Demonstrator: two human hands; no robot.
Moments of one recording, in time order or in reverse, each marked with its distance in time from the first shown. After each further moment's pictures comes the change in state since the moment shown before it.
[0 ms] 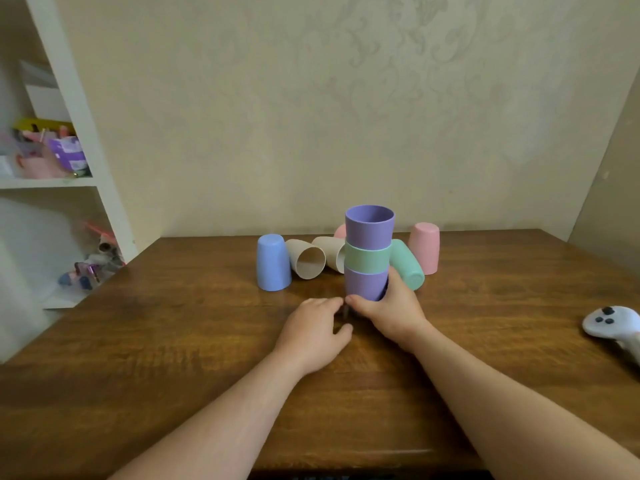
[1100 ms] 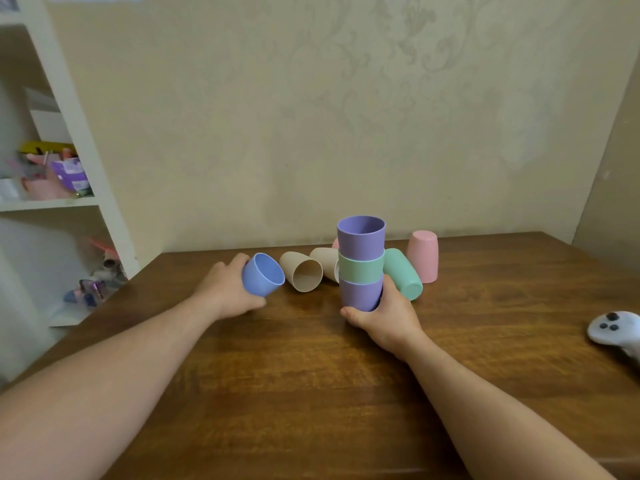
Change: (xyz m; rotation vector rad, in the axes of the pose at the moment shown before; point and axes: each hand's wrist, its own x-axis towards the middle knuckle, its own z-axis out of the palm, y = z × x) left_hand 0.044 -0.111 -0.104 0.086 0.052 -0.399; right_hand 0.008 0.007 0.003 -0.023 -0.004 0.020
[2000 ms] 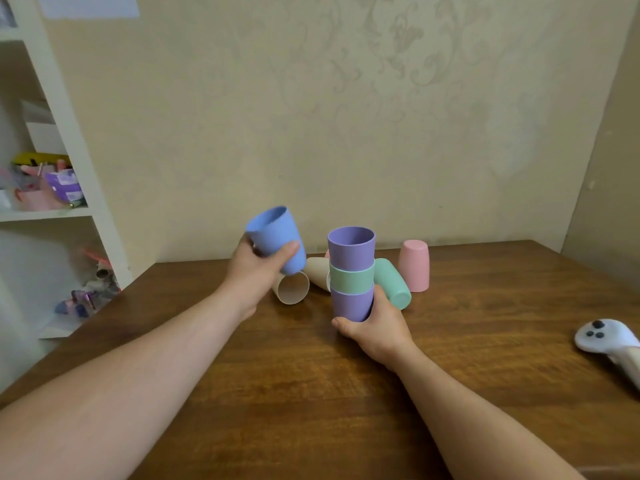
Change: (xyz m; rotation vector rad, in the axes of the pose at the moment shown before) left_hand -0.014 0.083 -0.001 -1.108 0.199 0.088; right_hand 0.000 0.003 0.001 -0.002 0.014 -0.008
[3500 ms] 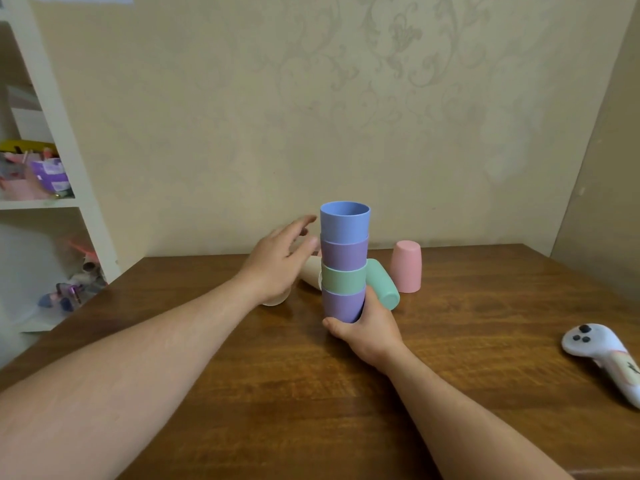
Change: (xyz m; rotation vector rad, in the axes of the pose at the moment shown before) left_hand -0.004 0.023 0.024 0.597 -0.287 0.401; right_hand 0.000 0.001 -0.001 -0.013 -0.028 0.000
